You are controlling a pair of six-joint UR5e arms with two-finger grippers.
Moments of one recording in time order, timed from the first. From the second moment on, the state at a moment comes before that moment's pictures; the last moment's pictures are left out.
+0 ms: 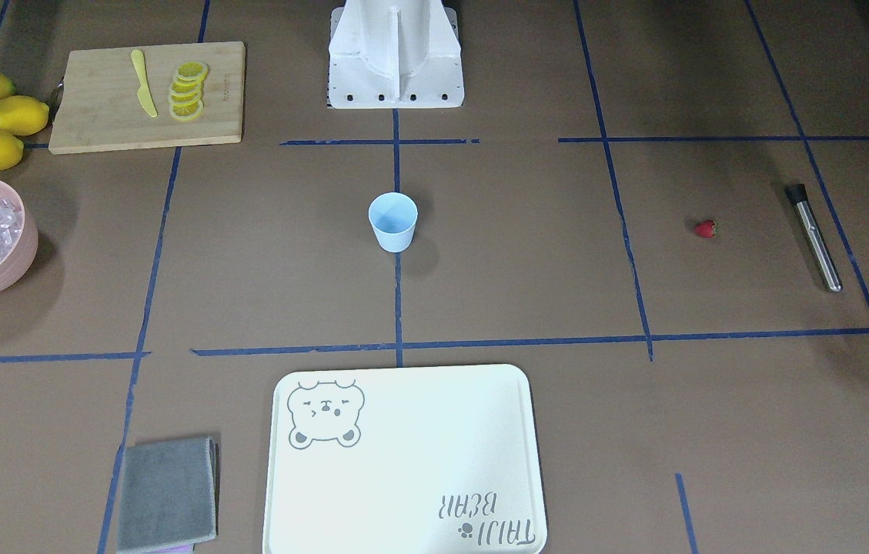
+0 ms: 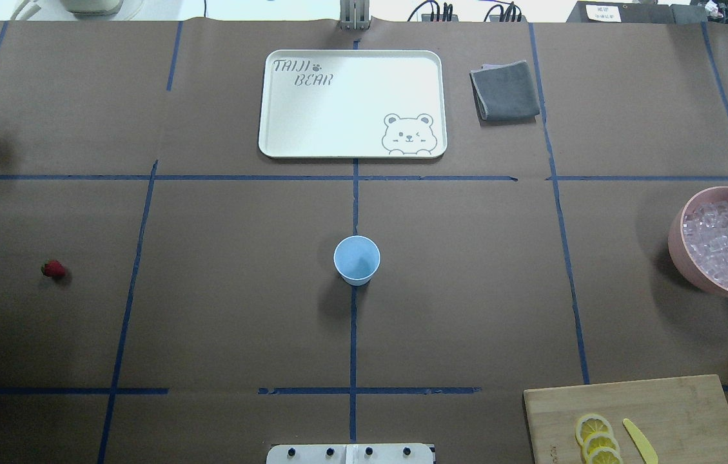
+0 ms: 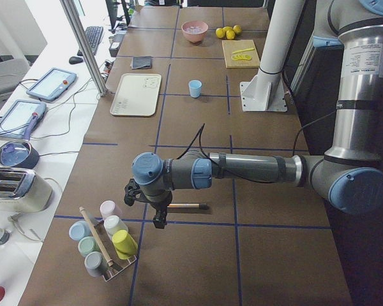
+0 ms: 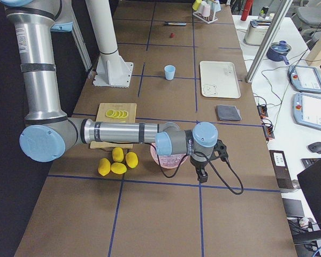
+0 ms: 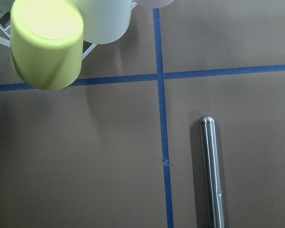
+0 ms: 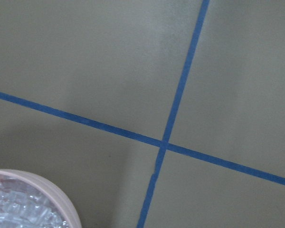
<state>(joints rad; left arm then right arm) -1.57 -1.58 -1.60 -1.47 -2.39 0.12 1.50 -1.51 1.56 -1.42 2.37 -0.10</state>
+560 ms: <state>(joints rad) -1.57 -1.58 -1.60 -1.47 -2.39 0.12 1.26 -1.60 1.84 -1.38 2.33 0.19</state>
